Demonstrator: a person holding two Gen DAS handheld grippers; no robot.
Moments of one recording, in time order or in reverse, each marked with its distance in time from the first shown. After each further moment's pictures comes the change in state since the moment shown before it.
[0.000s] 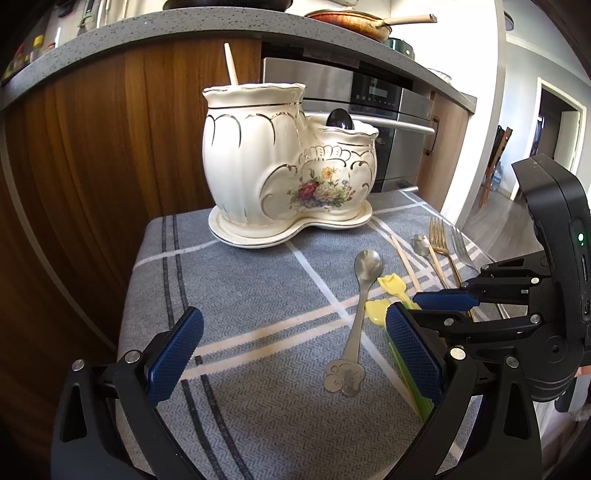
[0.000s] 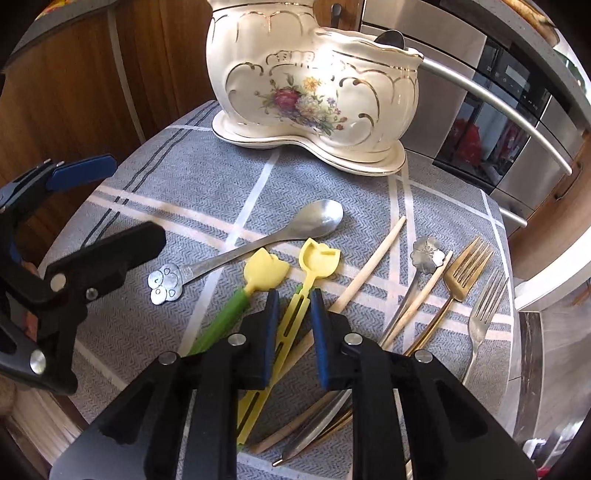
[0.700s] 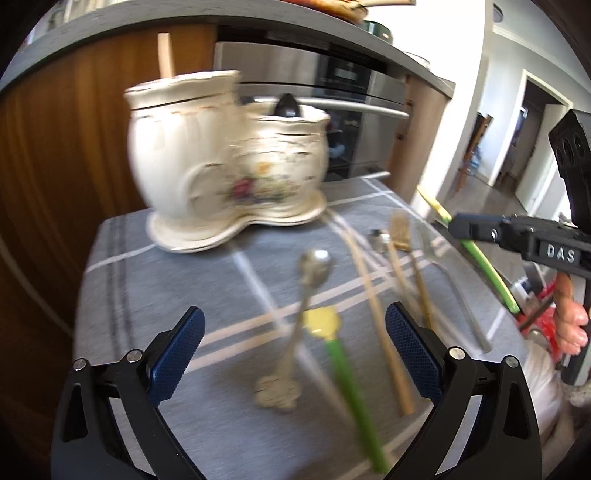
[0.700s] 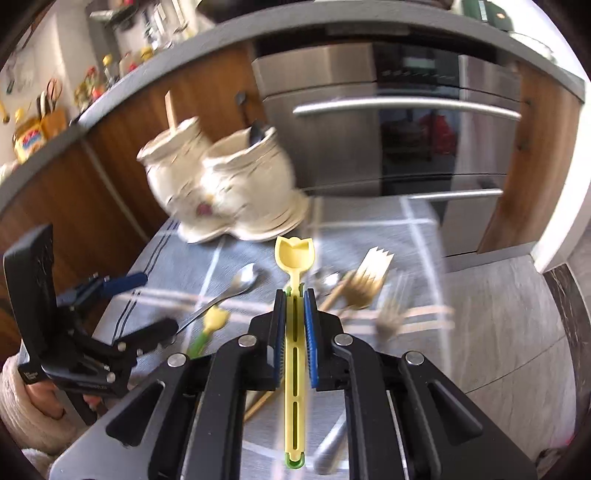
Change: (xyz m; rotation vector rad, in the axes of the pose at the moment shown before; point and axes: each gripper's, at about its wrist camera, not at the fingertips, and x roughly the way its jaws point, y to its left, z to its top) left arm 0.019 -0.039 0.020 0.024 0.087 -0.128; right arm -0.081 -0.110 -0.020 0.302 -0.237 0.105
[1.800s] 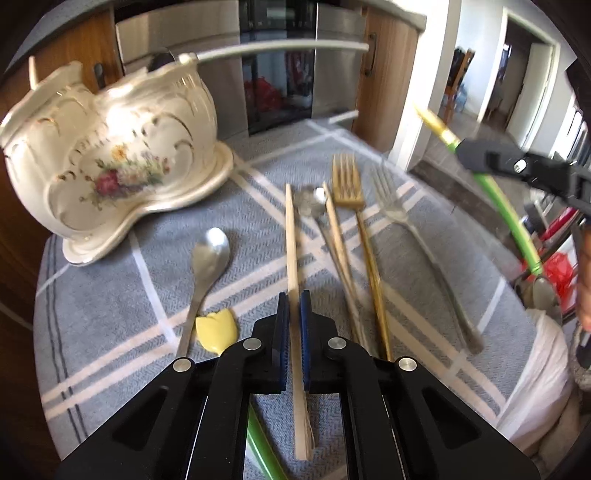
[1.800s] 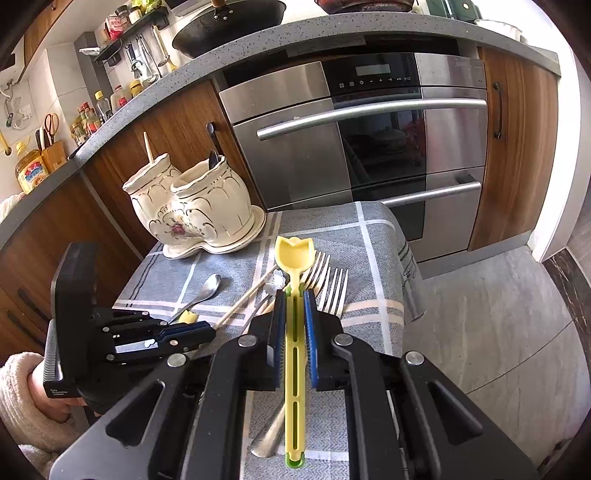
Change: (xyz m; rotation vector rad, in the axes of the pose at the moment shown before) left arm 0.050 -0.070 0.004 0.146 0.167 0.005; right arm -0.024 -0.055 -0.015 0.067 -0.070 0.035
